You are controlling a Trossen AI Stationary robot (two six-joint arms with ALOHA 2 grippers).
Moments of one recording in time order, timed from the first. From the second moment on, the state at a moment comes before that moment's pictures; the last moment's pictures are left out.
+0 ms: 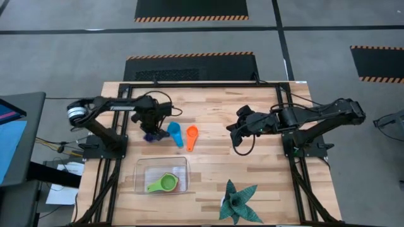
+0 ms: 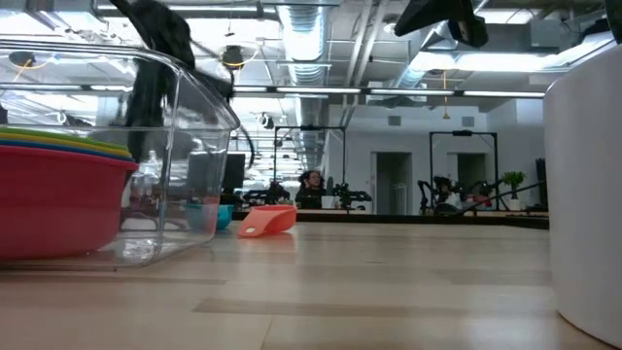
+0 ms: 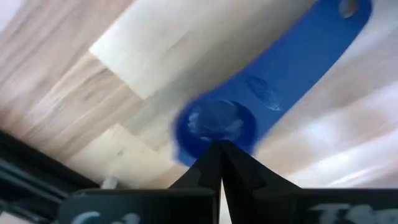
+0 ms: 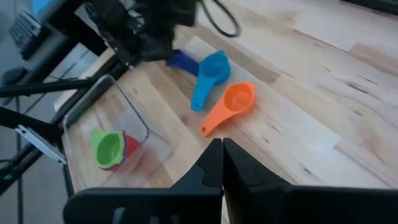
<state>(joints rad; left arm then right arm) 0.45 1.54 0.88 -1.12 0.11 -0.46 0.16 1.22 1.14 -0.57 0.34 0.86</state>
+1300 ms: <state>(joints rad) 0.23 1.69 1.01 -1.05 -0.11 -0.49 0.24 1.22 1.14 -0.62 0.34 0.80</state>
